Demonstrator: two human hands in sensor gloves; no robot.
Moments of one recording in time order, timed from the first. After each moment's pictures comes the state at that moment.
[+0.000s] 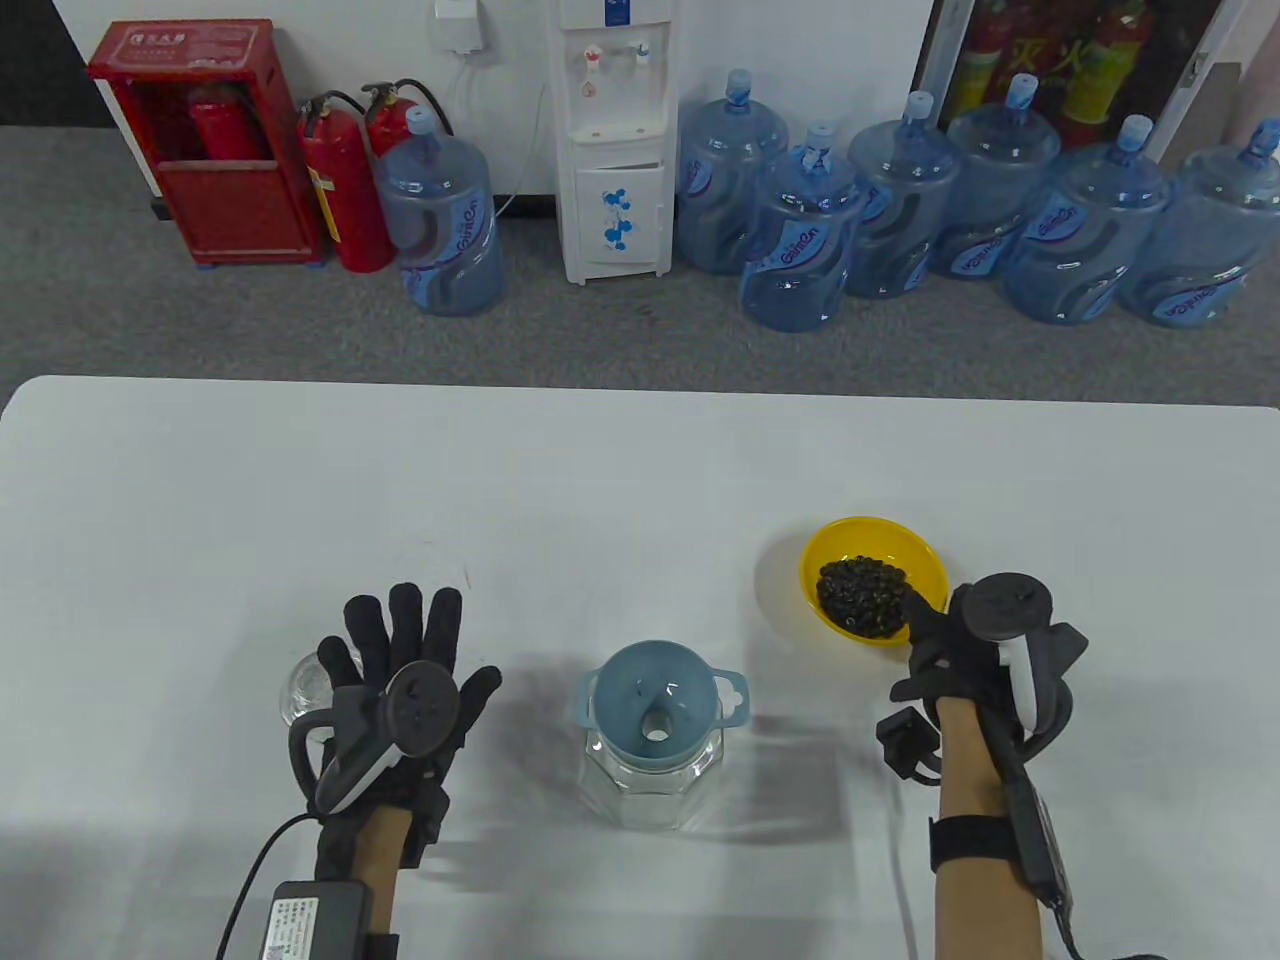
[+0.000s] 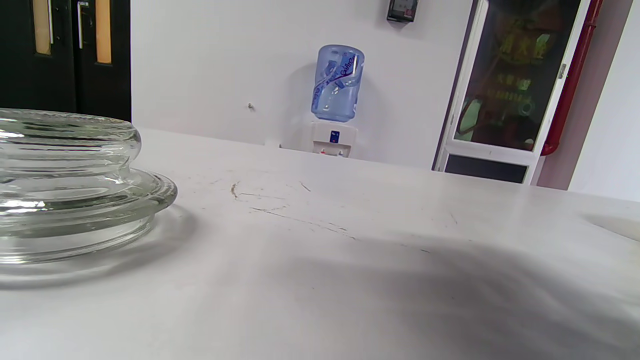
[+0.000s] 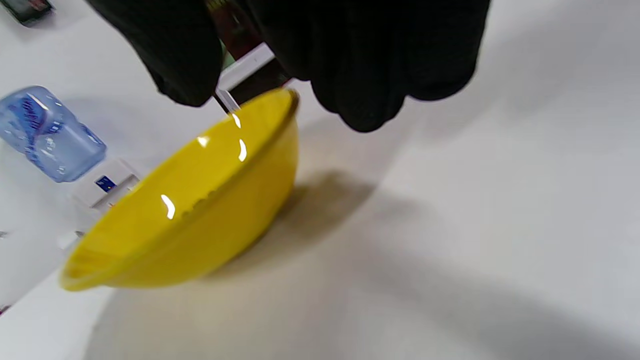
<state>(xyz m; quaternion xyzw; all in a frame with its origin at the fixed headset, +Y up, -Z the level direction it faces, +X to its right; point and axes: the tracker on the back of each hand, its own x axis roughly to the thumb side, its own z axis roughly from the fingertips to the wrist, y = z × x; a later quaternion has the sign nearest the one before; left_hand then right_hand) -0.230 -0.707 -0.286 0.01 -0.01 0.07 1.00 0.280 -0.732 -0.349 -0.30 0.04 0.90 0.30</state>
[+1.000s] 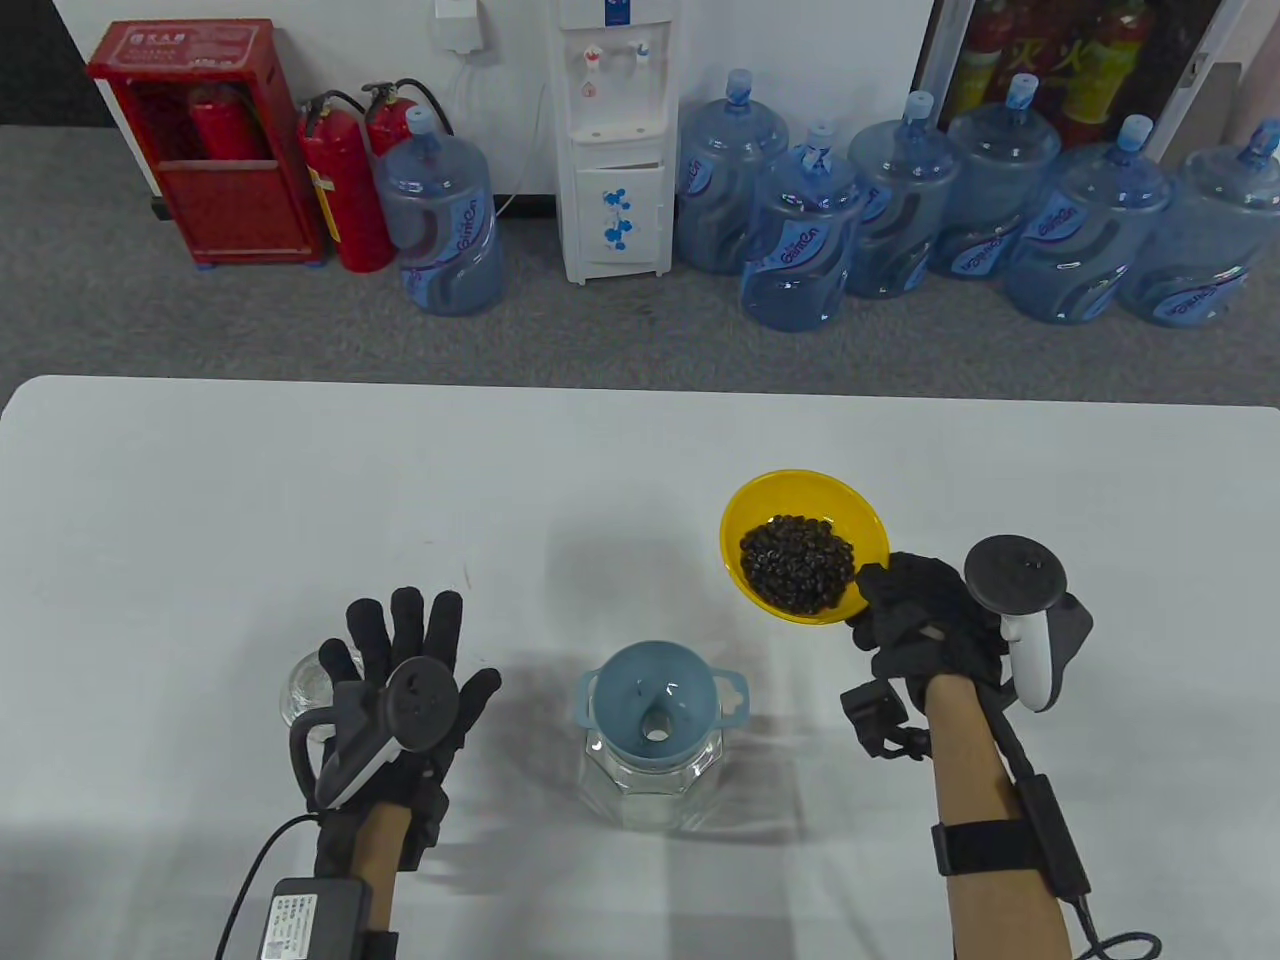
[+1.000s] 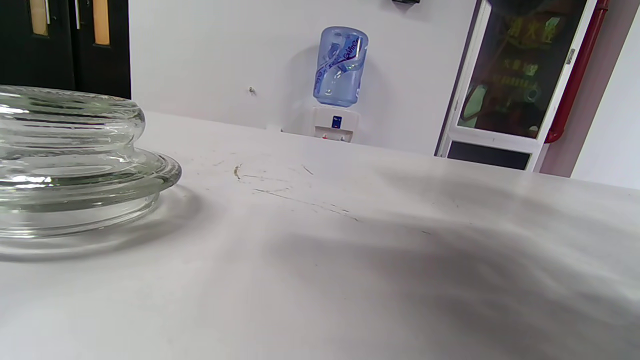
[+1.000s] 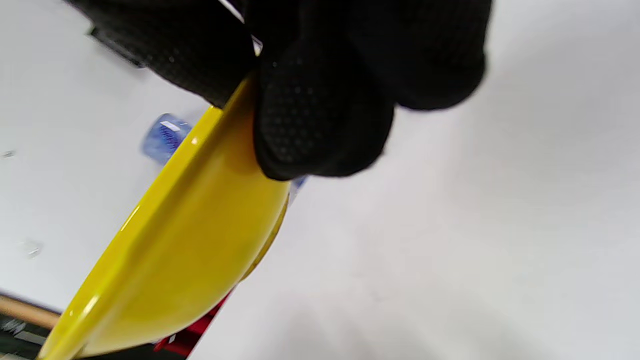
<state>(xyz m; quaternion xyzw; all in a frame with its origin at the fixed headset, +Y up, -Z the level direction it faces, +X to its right) -0.231 -0.710 -0.288 -0.01 0.00 0.08 1.00 0.229 -0.639 -0.336 -0.15 0.02 0.87 0.46</state>
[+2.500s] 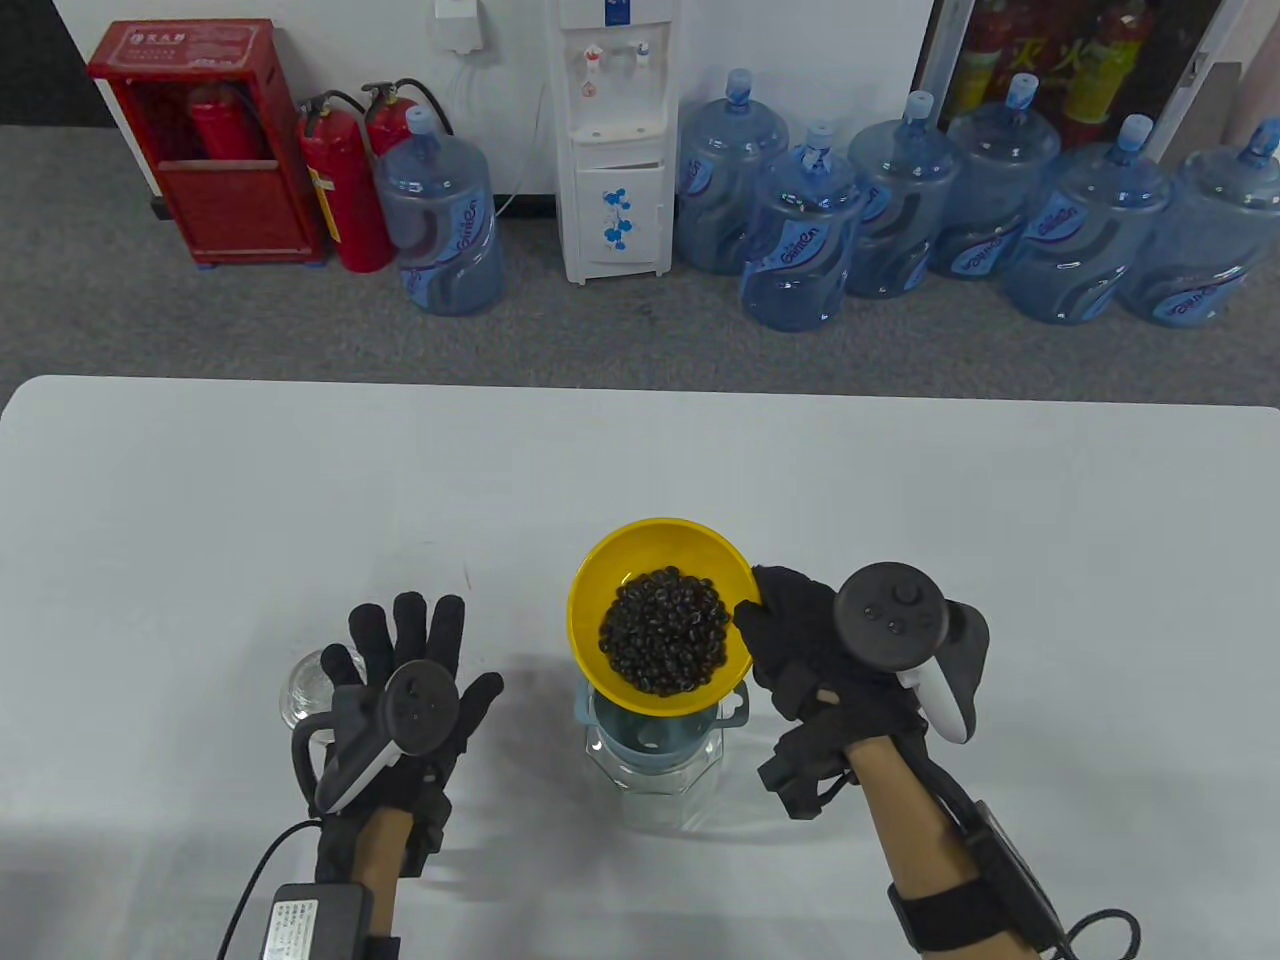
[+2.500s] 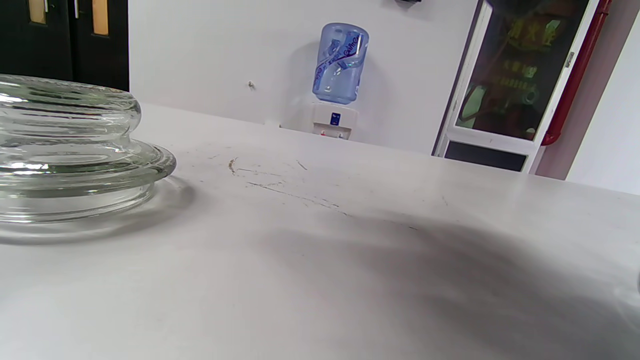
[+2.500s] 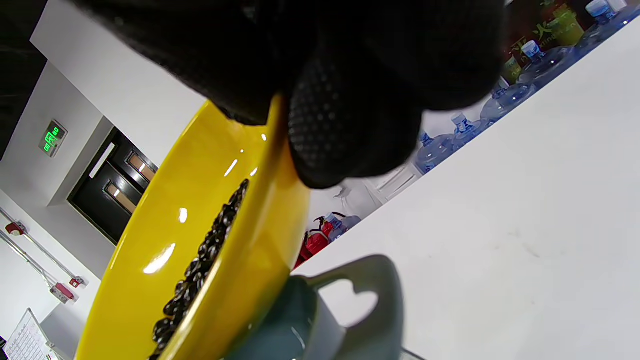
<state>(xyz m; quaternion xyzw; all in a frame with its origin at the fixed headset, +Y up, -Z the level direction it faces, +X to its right) -0.231 -0.713 -0.286 -0.02 0.00 0.09 1.00 0.137 -0.598 -0.296 0.05 -0.02 0.92 0.38</state>
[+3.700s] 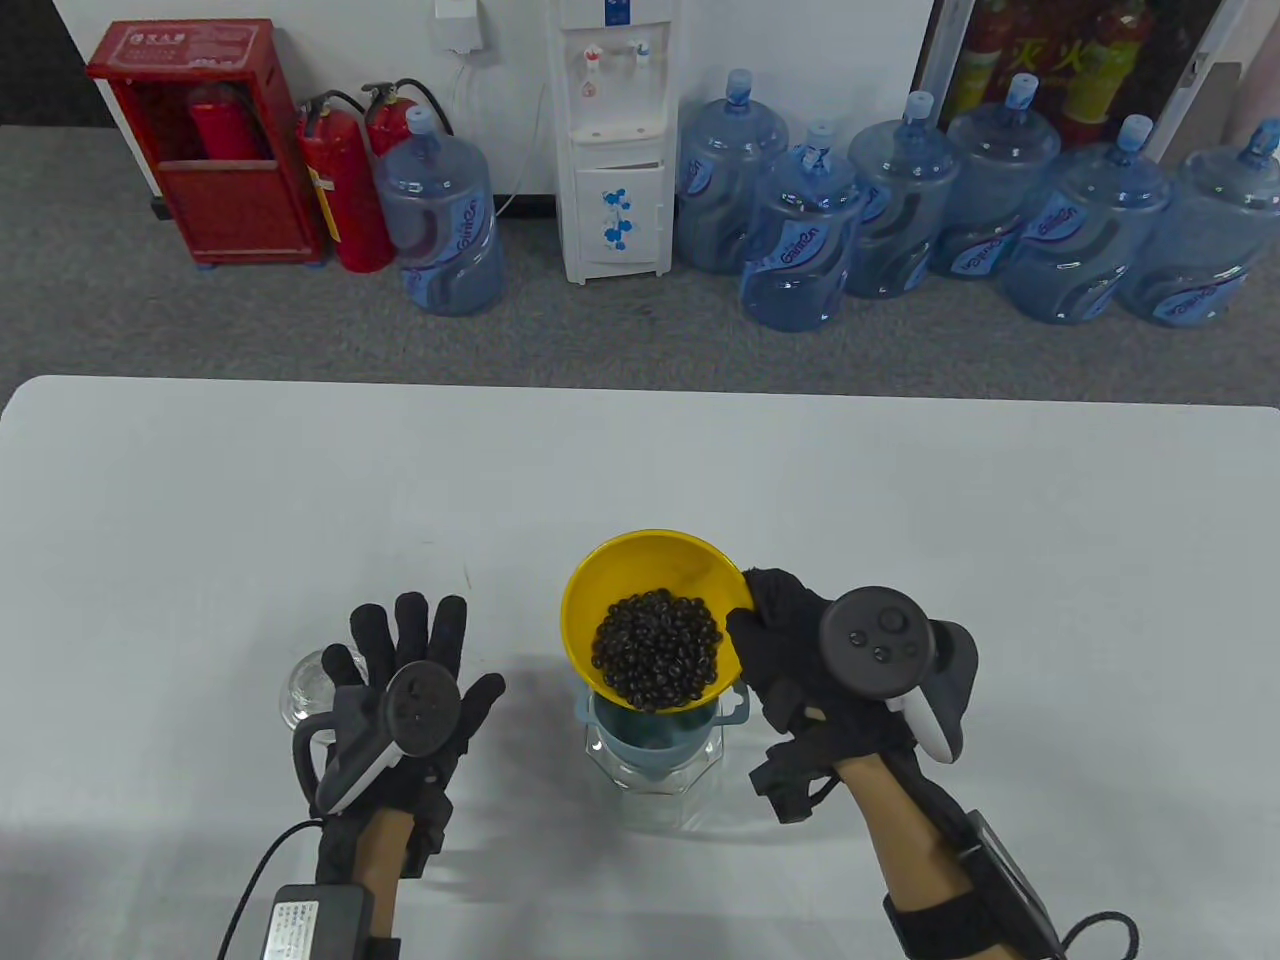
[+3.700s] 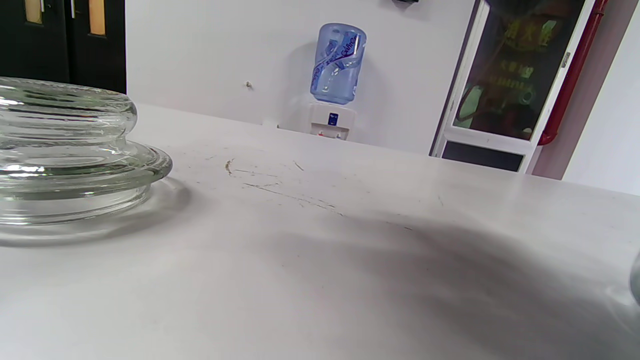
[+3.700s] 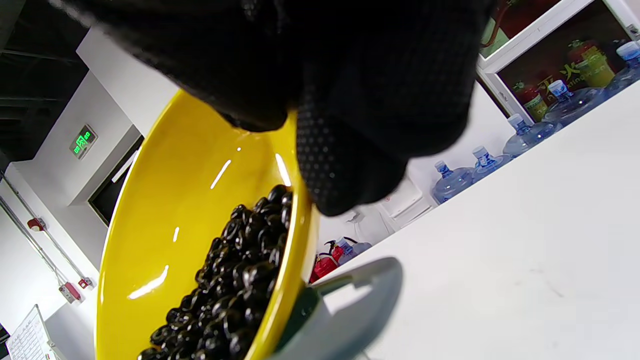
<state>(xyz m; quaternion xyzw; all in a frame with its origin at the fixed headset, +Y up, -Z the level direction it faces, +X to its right) -0.230 -0.714 -0.286 -0.02 -0.01 0.09 1.00 0.129 -0.599 -0.287 0.07 -0.08 0.93 0.36</state>
